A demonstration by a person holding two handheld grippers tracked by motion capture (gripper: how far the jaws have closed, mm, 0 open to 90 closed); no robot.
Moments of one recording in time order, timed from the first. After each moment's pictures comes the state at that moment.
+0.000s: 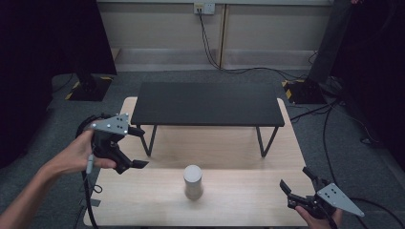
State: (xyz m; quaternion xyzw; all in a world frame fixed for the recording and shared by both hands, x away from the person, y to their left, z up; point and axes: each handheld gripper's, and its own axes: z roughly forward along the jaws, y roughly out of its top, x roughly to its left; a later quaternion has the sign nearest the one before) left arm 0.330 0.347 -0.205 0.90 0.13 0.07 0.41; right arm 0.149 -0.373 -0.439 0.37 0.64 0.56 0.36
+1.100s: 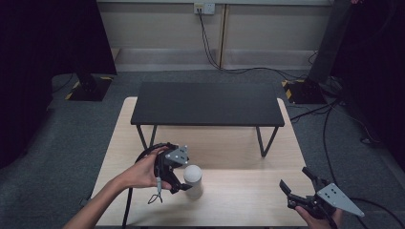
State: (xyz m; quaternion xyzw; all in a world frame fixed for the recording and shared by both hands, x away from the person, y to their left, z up) left arm 0.362 0.217 -0.310 0.94 0.07 0.04 0.34; right arm 0.149 -0.374 -0.439 0.37 0.64 0.57 0.36
